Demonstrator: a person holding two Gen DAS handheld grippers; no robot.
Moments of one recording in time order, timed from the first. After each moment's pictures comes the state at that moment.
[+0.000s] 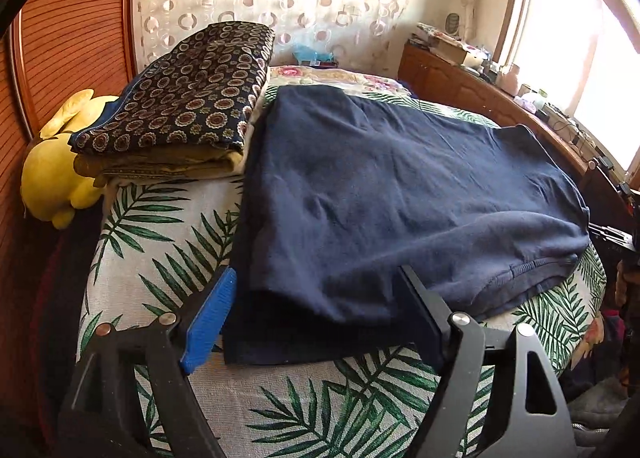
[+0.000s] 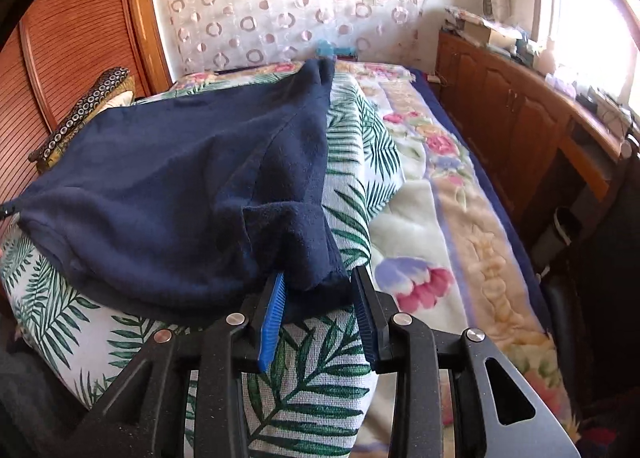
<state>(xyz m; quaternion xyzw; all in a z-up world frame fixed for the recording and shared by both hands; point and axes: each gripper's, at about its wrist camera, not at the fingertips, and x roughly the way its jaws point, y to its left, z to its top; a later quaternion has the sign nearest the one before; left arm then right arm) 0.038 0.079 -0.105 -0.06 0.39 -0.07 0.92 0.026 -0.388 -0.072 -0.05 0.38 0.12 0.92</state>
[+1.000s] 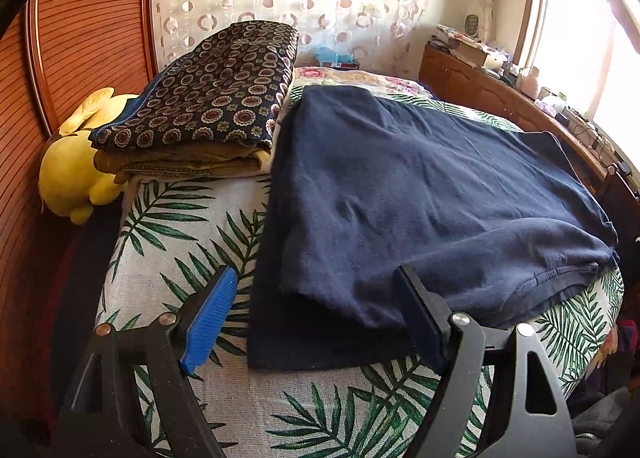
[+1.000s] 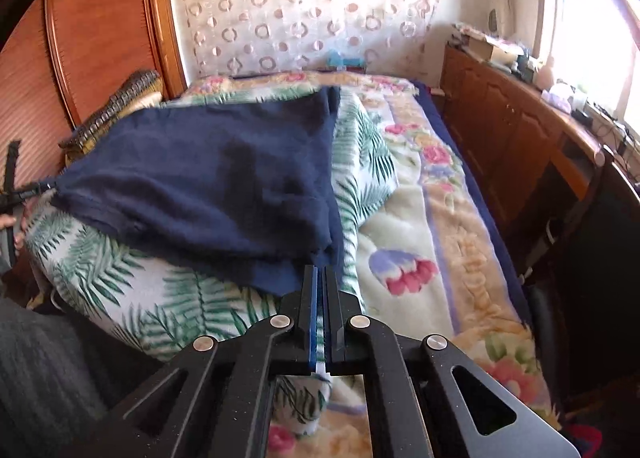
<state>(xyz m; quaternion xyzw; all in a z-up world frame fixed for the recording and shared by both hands) 0.043 0.086 -0.110 -0.05 0.38 -0.03 0.92 -0.051 -0.405 -0.019 -0.05 0.35 0.14 0.92</state>
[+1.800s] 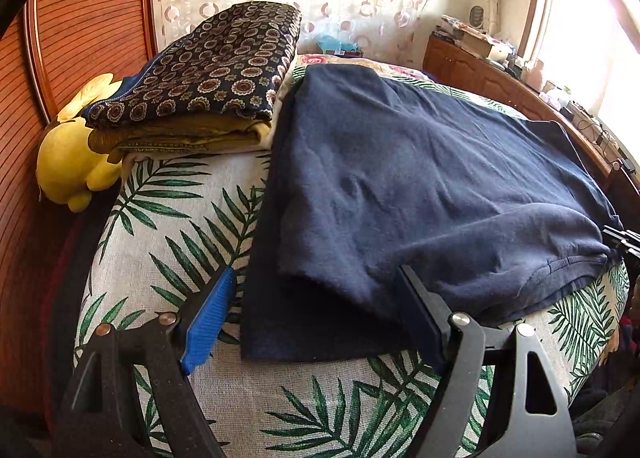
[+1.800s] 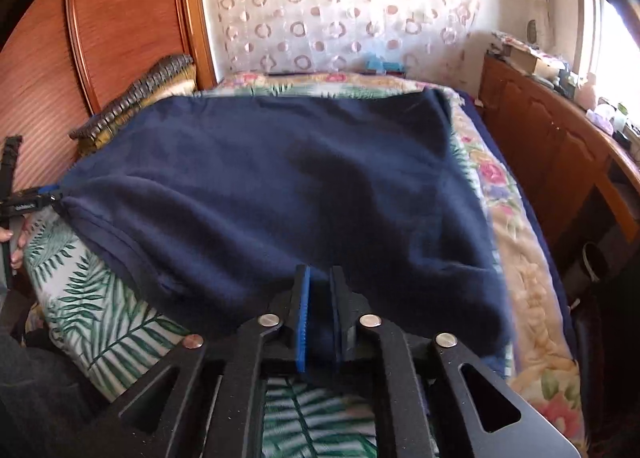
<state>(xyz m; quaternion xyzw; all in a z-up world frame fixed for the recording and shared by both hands) 0.044 0.086 -0.126 -0.05 0.40 -0.03 0.91 0.017 -0.305 -0.084 -0.07 0.37 0.18 0.91</state>
